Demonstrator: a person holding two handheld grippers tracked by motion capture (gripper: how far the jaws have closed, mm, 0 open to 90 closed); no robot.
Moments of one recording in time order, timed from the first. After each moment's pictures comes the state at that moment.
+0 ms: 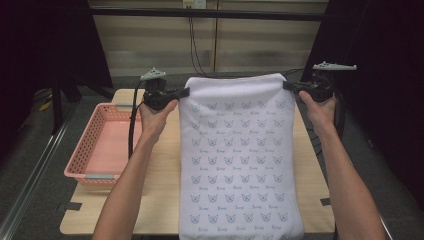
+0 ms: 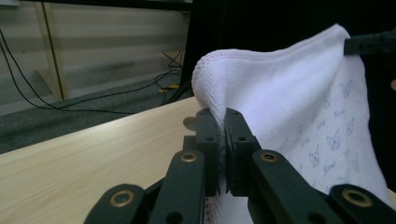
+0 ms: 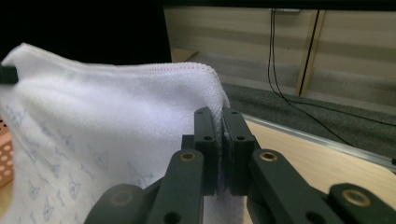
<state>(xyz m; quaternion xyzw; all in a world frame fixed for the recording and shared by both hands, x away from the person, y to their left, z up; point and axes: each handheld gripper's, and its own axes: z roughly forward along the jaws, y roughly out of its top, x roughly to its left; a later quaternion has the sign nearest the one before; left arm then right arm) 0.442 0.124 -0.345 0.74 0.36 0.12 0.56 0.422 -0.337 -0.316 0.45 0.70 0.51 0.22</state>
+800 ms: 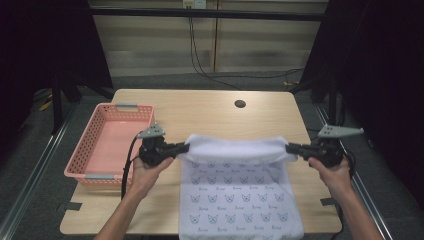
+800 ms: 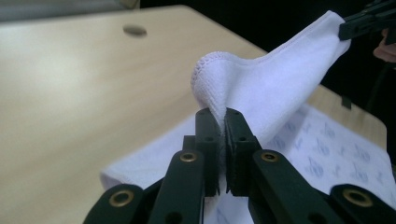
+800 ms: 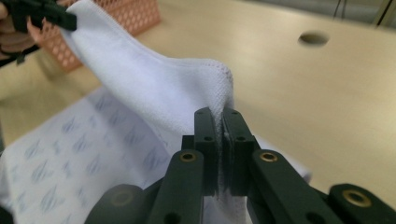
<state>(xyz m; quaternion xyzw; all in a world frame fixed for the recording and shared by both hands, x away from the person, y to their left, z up) 0.324 0.142 -0.424 0.79 0.32 0.03 0.52 0.273 -0.336 -0.399 0.40 0.77 0.47 0.12</state>
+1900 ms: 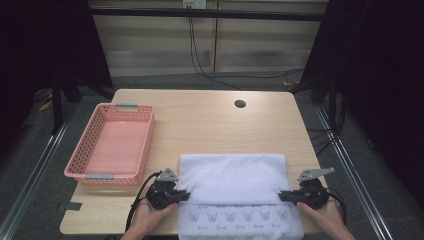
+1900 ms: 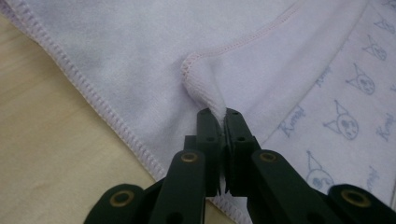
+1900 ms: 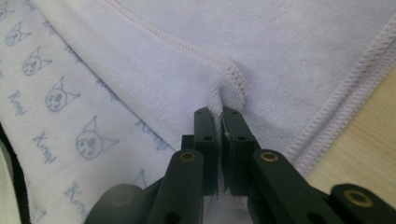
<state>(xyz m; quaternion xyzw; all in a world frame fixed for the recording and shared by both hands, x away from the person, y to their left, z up) 0.267 0.133 -0.496 0.86 0.33 0.00 0.38 0.222 -0.318 -0.491 0.44 0.83 0.35 0.04</state>
